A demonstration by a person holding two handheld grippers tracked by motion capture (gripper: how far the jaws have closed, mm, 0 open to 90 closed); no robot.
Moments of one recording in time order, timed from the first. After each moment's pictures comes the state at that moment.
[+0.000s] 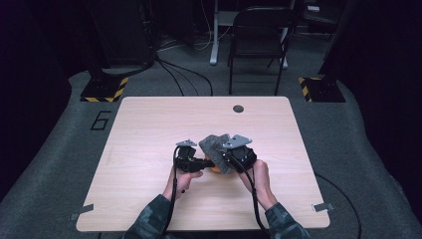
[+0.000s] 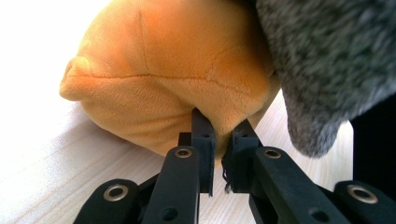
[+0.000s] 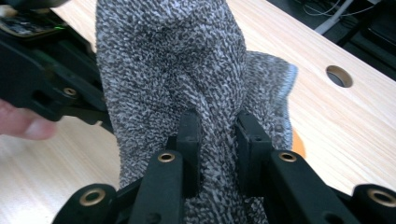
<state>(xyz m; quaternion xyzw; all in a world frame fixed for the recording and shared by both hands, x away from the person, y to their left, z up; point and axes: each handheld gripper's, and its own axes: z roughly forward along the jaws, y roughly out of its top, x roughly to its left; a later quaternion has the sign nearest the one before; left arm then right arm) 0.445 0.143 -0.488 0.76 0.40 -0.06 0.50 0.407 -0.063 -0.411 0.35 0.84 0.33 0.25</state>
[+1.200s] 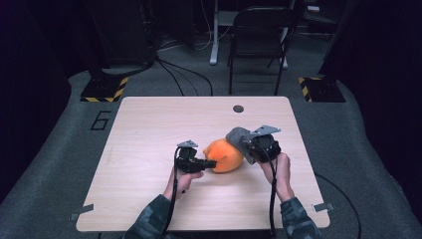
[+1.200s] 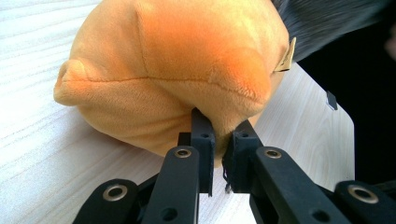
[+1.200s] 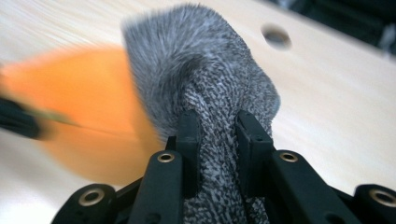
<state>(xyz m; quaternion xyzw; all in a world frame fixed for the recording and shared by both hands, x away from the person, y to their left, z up) 0.444 0.141 -0.491 0.77 0.39 -0.05 0.50 0.428 -0.123 -0.398 0.42 0.80 0.34 0.25</state>
